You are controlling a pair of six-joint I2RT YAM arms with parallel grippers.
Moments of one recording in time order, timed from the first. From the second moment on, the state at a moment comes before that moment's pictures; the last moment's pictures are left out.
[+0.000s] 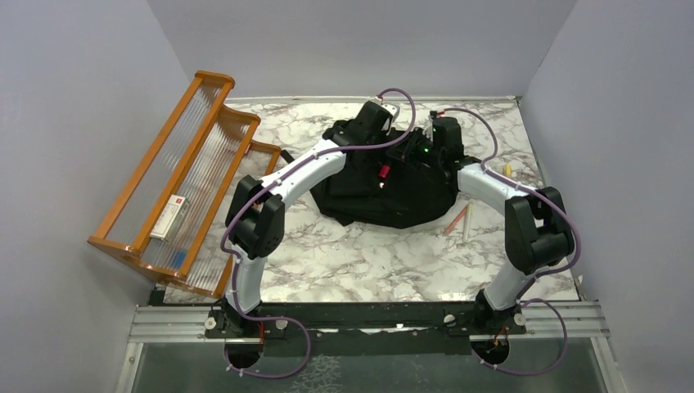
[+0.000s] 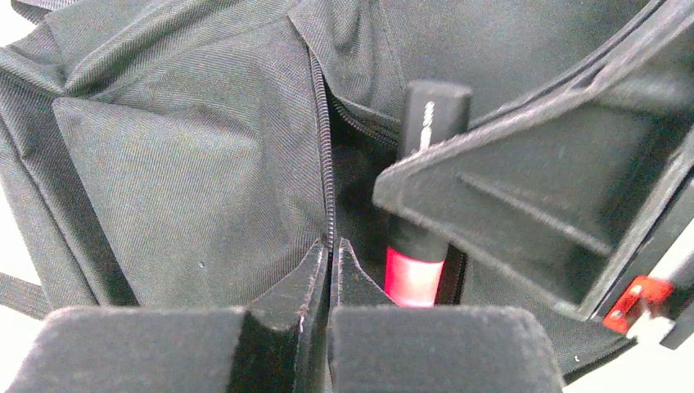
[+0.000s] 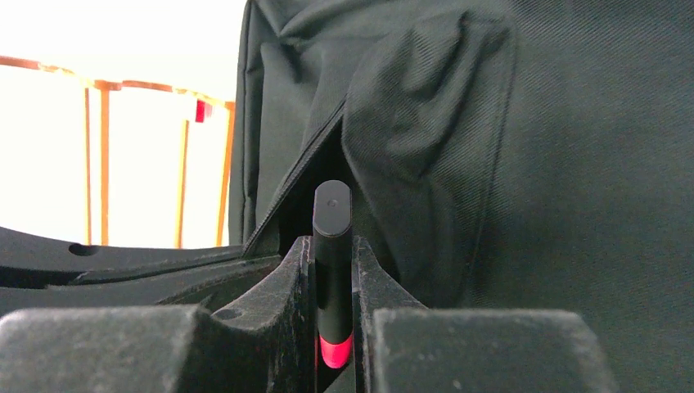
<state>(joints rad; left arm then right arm) -0.70 2.01 1.81 -0.56 -0.09 -0.17 0.31 1.70 1.08 0.14 -0.33 0.78</state>
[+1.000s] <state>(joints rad) -0.70 1.98 1.75 -0.52 -0.08 -0.20 0.39 1.72 1.10 0.09 -0.26 0.72</state>
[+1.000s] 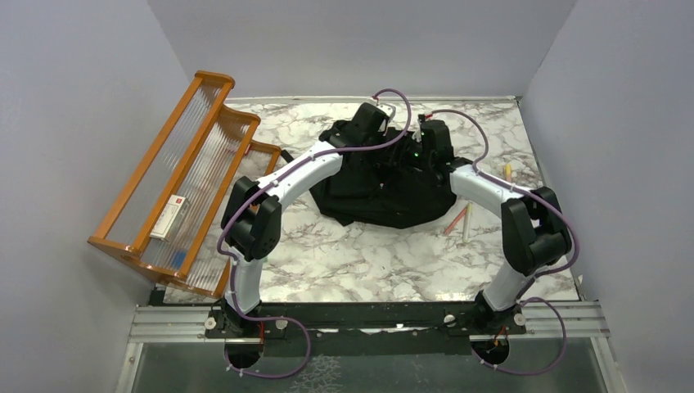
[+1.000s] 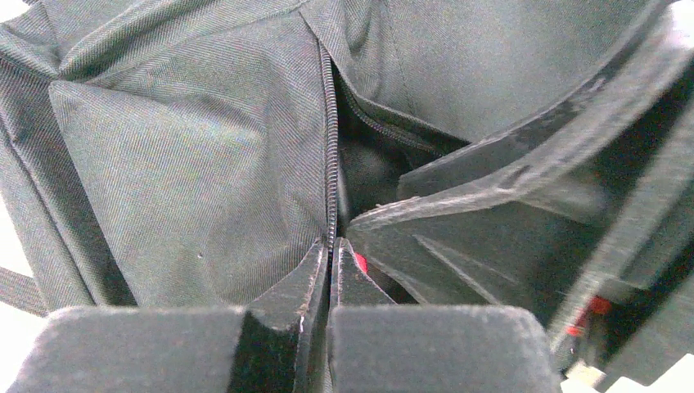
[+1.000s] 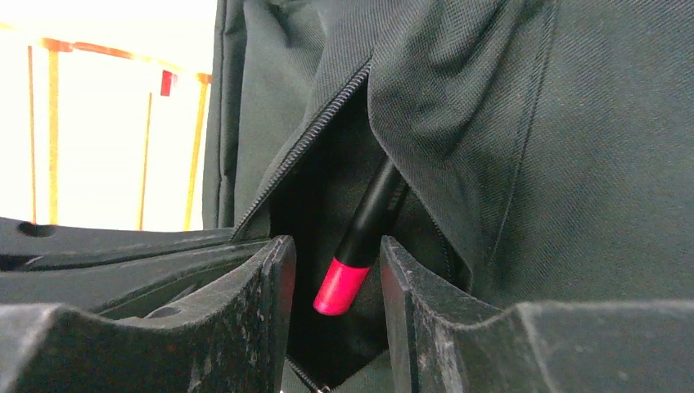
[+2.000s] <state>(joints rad) -0.70 1.77 1.50 -0.40 -0.11 -0.20 0.39 1.41 0.98 -0.01 0.00 0.60</state>
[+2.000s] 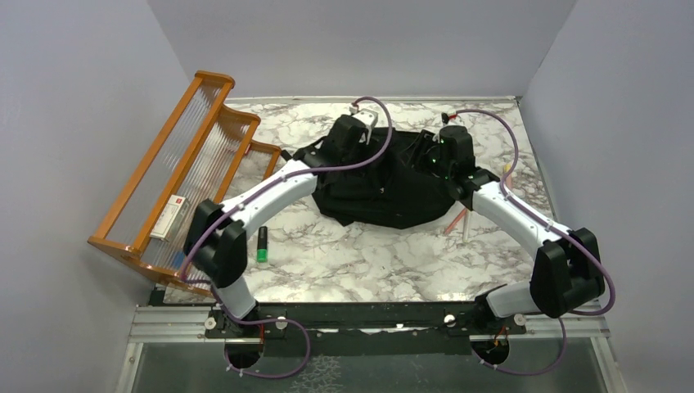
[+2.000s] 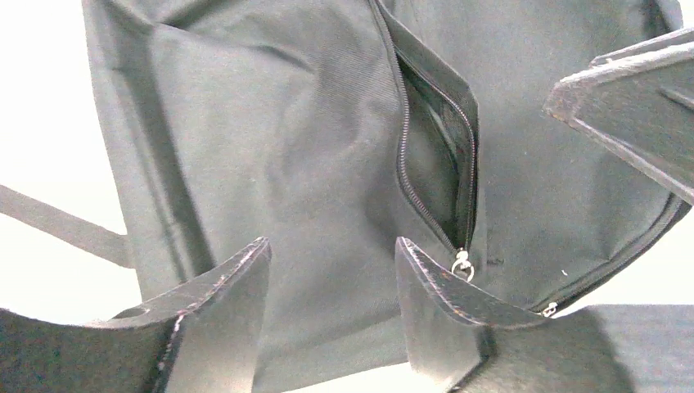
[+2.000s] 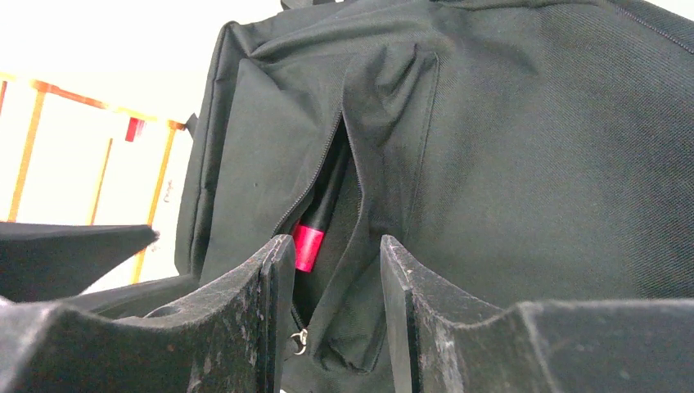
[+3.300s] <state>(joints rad) -0.31 1.28 0.77 -0.62 -0.37 -0.75 0.39 1.46 0.94 0.01 -0.06 0.60</state>
